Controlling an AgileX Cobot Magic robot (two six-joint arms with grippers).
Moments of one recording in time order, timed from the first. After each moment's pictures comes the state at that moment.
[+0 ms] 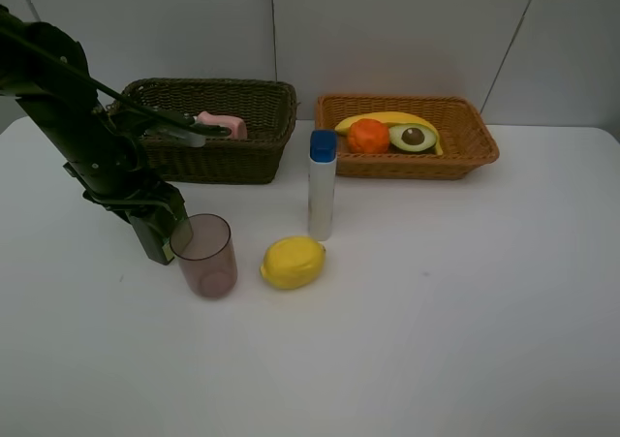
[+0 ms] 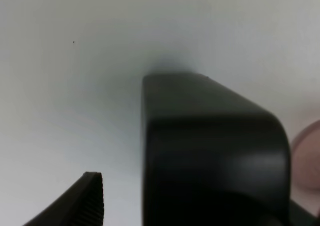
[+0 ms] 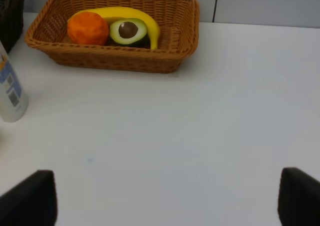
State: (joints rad) left arm -0.26 1.85 -1.00 -0.21 0.68 0.27; right arm 0.04 0.00 -0.52 0.01 1.05 -0.10
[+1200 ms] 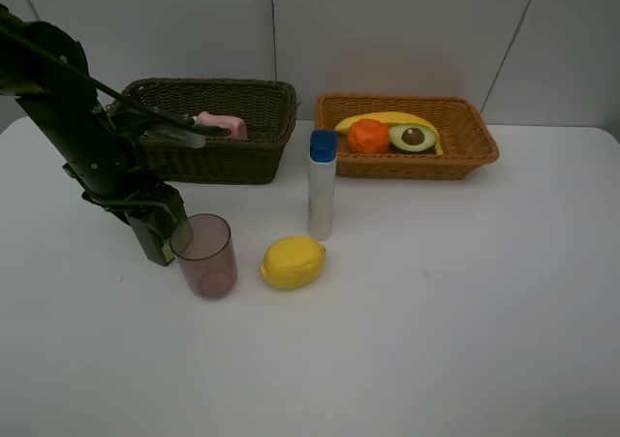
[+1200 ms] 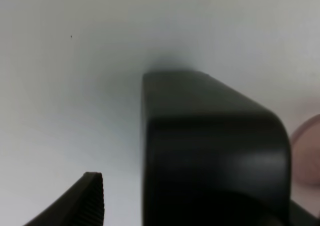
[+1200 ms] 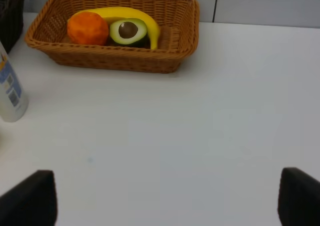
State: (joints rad) left arm -0.26 1.85 -1.01 -0.21 0.70 0.27; right arm 0.04 0.00 -0.52 0.01 1.05 -0.10
